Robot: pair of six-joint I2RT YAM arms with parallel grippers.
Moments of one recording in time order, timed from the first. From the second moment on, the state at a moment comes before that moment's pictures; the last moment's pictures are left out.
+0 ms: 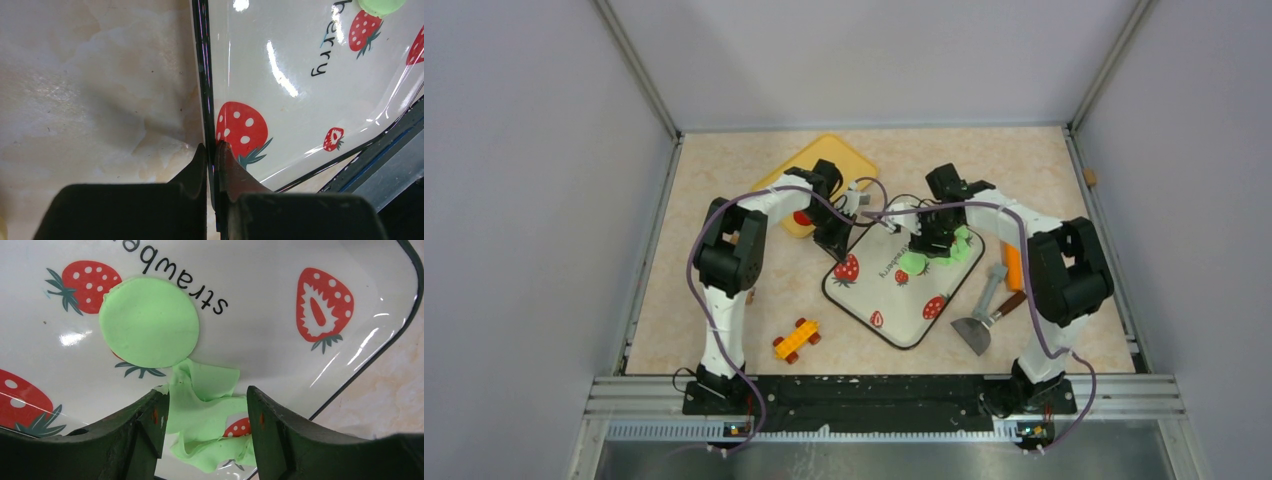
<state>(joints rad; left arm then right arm) -0.43 2.12 1.58 -0.88 0.51 0.18 0.43 1.78 1.24 -0.68 -0.29 -1.11</state>
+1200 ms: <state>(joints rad) -0.43 2.13 1.59 -0.90 0.52 0.19 0.43 1.79 1.14 -0.43 -0.19 -1.00</state>
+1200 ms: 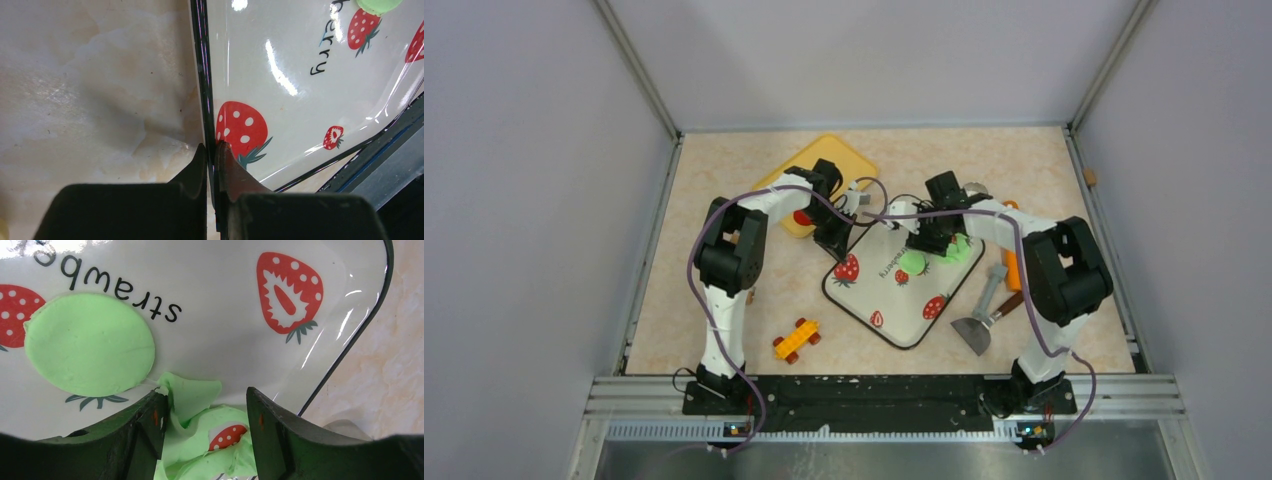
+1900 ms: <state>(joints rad) -0.43 2.14 1.59 -0.90 0.53 0.19 0.33 1.66 1.29 -0.64 -0.29 -0.88</state>
